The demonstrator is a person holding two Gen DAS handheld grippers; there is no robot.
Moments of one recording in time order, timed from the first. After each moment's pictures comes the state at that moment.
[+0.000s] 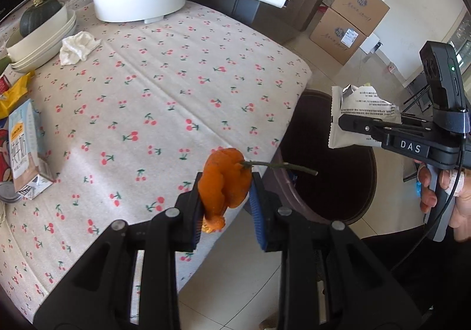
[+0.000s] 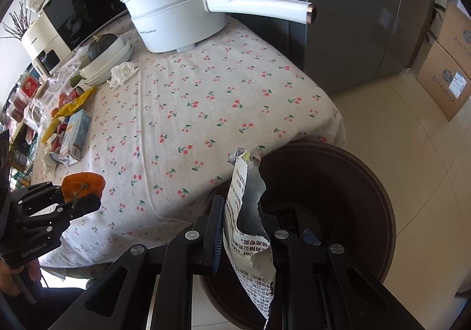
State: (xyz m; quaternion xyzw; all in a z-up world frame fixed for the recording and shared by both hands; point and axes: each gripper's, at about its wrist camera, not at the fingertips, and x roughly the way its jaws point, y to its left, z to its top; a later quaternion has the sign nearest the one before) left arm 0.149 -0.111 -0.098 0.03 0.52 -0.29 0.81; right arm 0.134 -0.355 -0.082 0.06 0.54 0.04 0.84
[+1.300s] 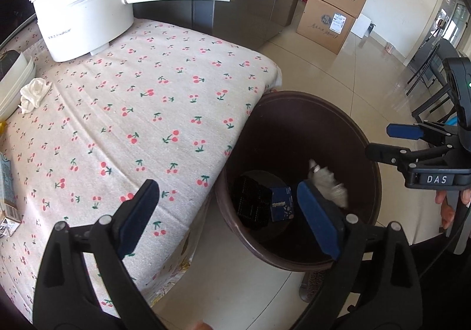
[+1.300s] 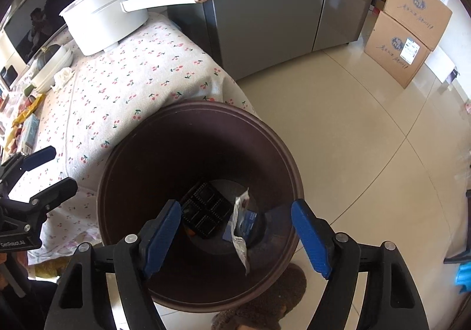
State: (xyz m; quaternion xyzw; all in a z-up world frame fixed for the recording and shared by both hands) left arm 0.142 -0.203 -0.108 0.09 0.48 -0.29 0.83; right arm 0.083 -0.444 -0.093 0.06 0.54 -0.06 0.84
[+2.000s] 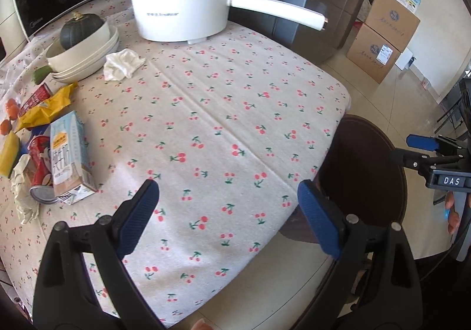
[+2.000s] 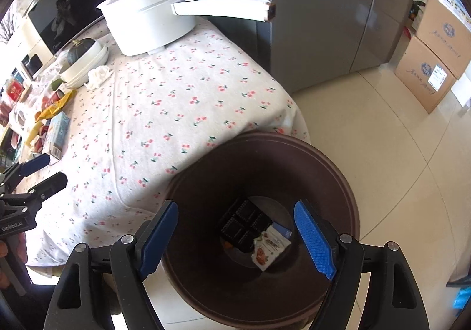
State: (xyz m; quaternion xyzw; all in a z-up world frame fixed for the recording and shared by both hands) left arm 0.161 -0.086 -0.081 0.04 0.48 -0.18 0.86; right arm 0.134 -0.362 -0.070 0.04 0.54 0.01 0.84
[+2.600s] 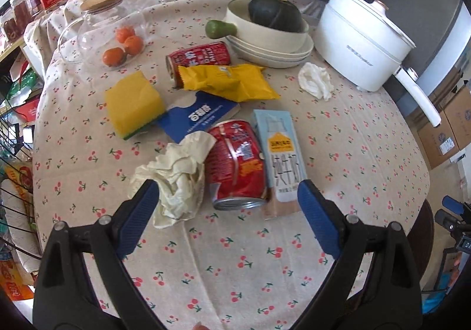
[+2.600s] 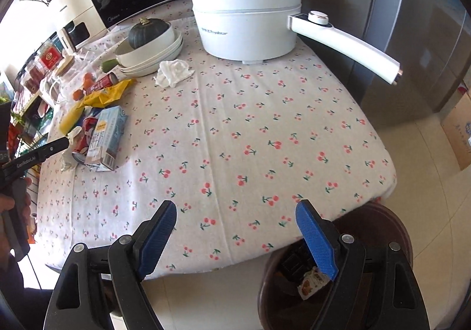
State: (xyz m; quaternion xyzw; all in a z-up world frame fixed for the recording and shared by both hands) left arm 0.216 0.128 -0.089 -0.09 0.50 0.03 0.86; right arm 0.199 -0.223 -0.059 -0.01 0.53 0.11 0.84
